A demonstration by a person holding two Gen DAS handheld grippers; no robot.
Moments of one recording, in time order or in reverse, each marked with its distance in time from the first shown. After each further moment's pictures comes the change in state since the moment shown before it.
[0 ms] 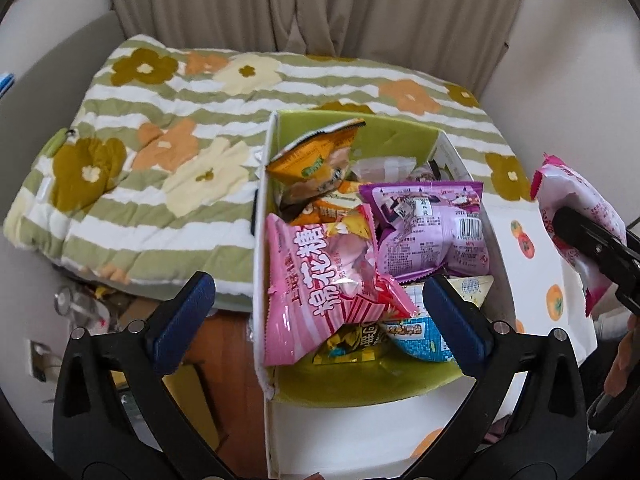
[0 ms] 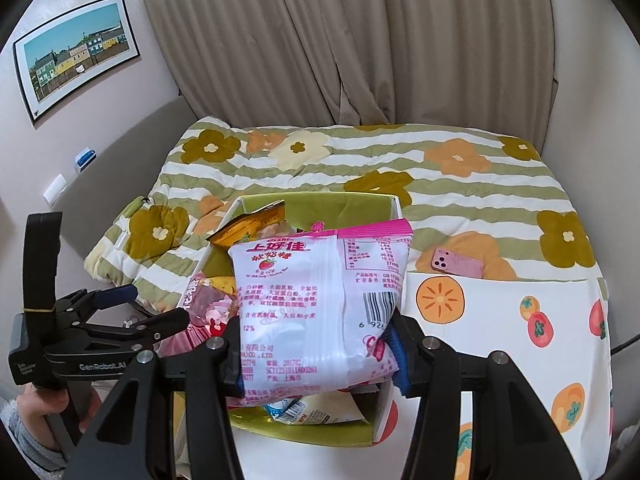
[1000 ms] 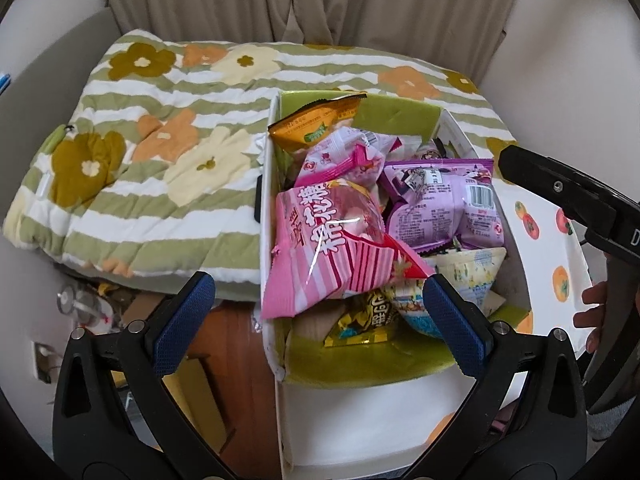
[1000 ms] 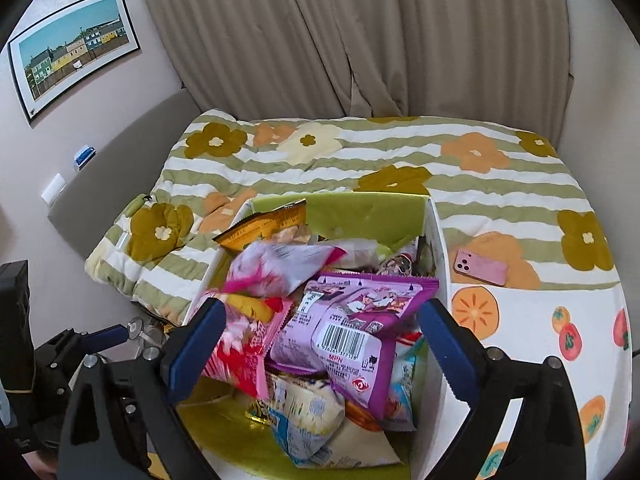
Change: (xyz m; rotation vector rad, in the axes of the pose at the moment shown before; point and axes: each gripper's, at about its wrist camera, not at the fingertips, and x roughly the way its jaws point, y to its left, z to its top) left arm 0.005 0.008 -0.017 0.031 0.039 -0.006; right arm 0.044 0.022 0.012 0.012 0.018 0.014
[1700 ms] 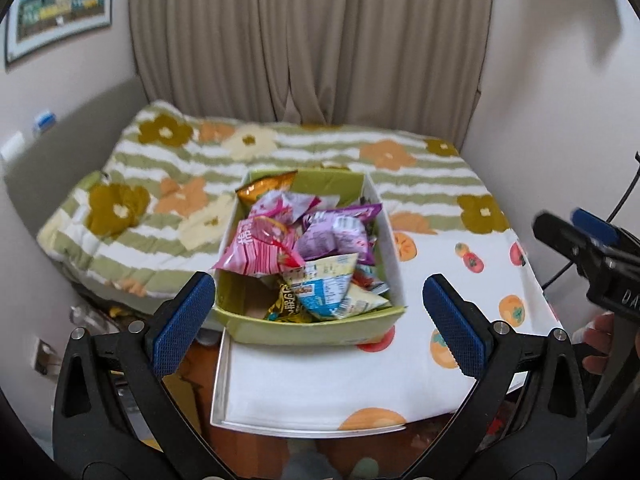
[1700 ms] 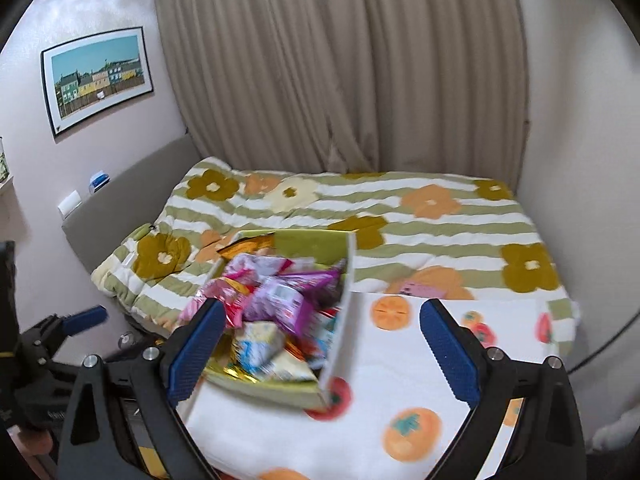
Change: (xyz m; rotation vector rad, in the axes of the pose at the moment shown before) left arm -0.162 -0.131 -0.078 0.000 -0.320 0.071; right arm -0.198 -0.056 -0.067 -0.036 -0.215 -0.100
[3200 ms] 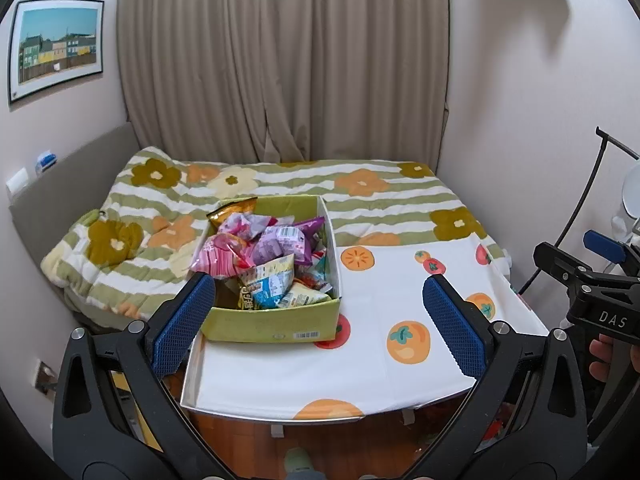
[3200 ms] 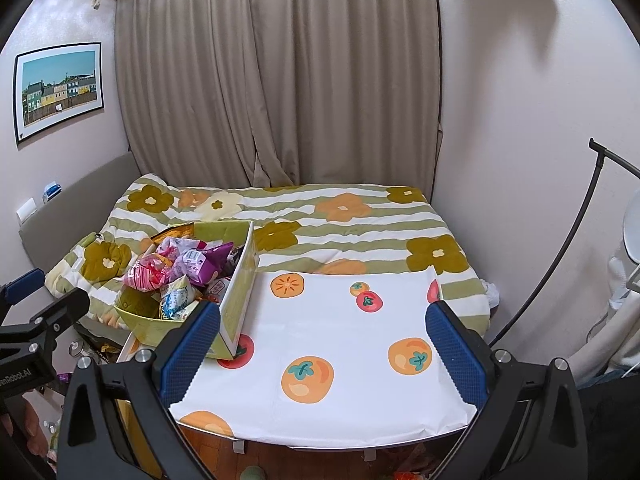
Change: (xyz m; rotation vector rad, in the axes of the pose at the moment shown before) left arm -0.067 -0.080 -0.046 0.075 -0.137 -0.022; right arm -0.094 -0.057 -0.070 0.043 -0.064 -0.207
